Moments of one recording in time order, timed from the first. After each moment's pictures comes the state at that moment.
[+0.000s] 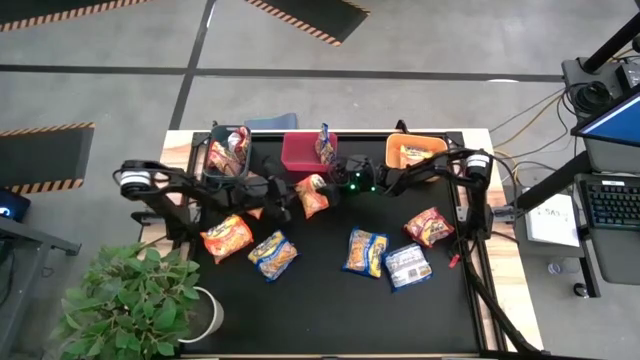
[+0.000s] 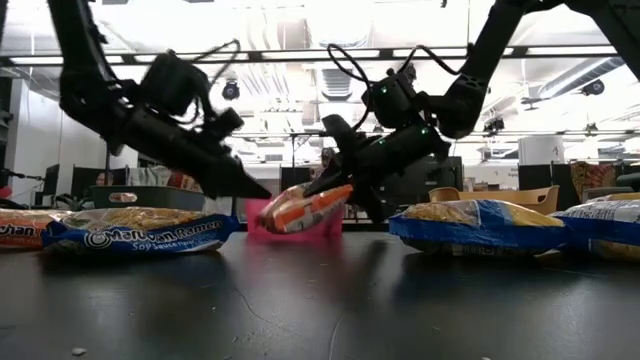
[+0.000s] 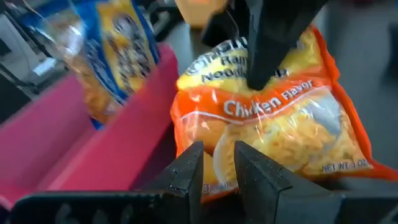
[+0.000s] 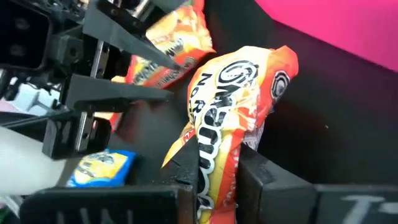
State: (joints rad) left arm 0.24 1.59 0.35 0.86 -0.22 0.20; right arm -0.34 1.94 0.91 0.61 -0.28 0.70
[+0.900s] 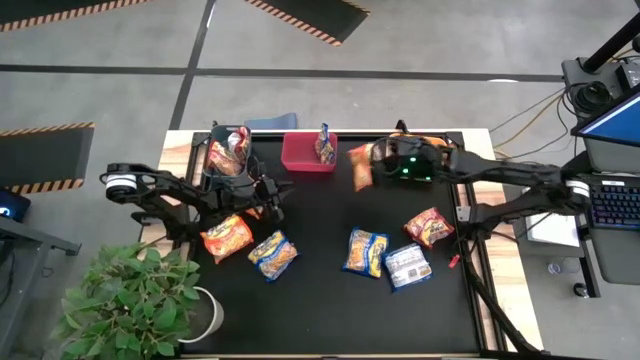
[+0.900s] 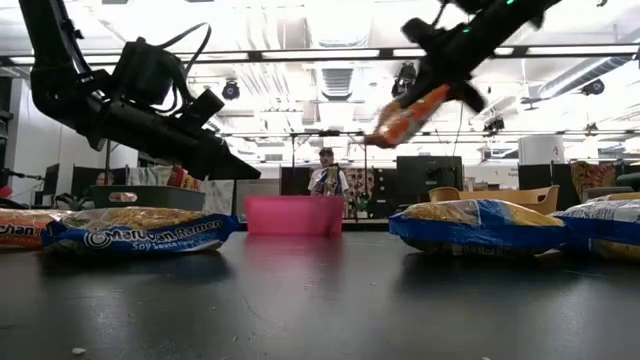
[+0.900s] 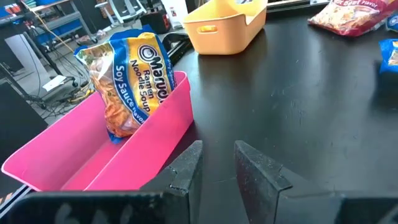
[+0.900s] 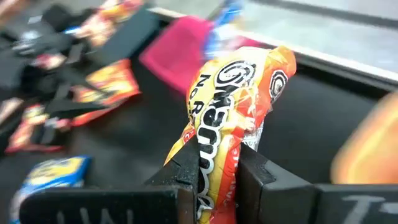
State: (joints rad) left arm 0.24 1.49 0.26 0.95 -0.23 0.18; right arm -0.32 1.14 0.91 -0.38 0.18 0.60
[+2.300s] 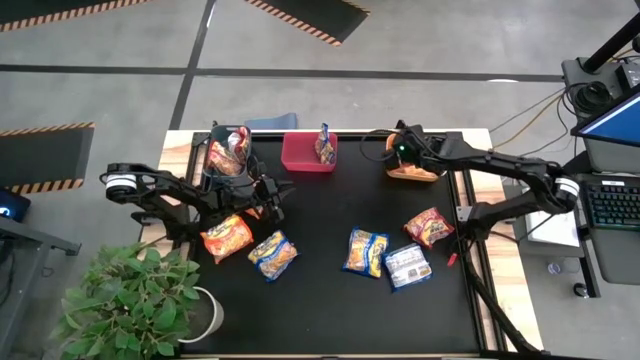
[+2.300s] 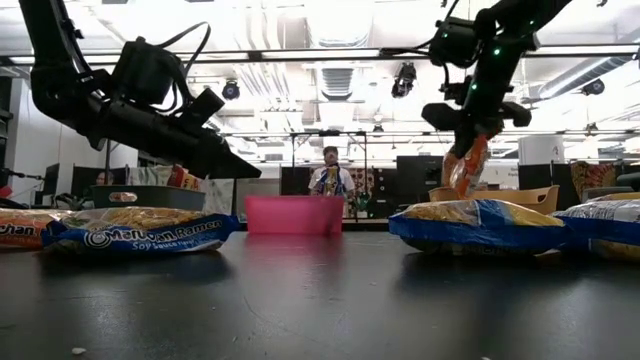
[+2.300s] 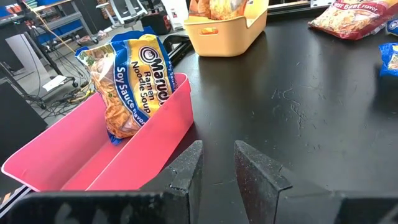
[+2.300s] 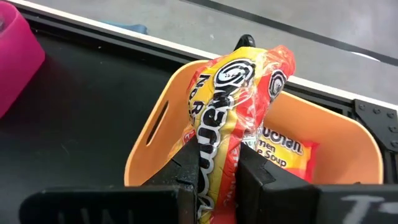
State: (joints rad) left arm 0.24 1.49 0.26 0.96 -0.23 0.17; right arm -0.52 1.28 0.91 -0.65 0.52 0.59
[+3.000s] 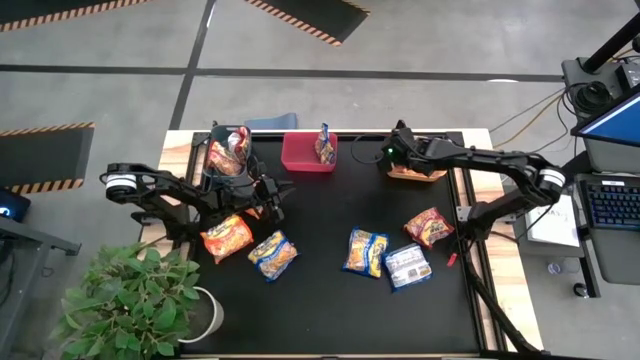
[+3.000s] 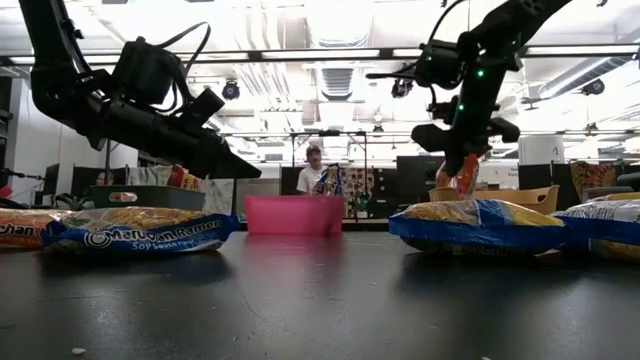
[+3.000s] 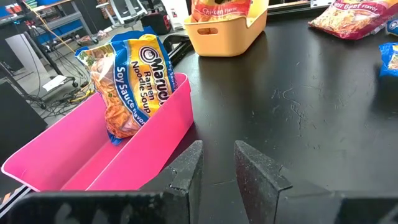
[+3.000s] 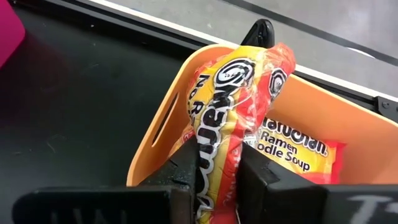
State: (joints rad) left arm 0.24 1.49 0.26 0.96 -0.23 0.17; right arm -0.52 1.41 0.91 -0.58 0.52 0.58
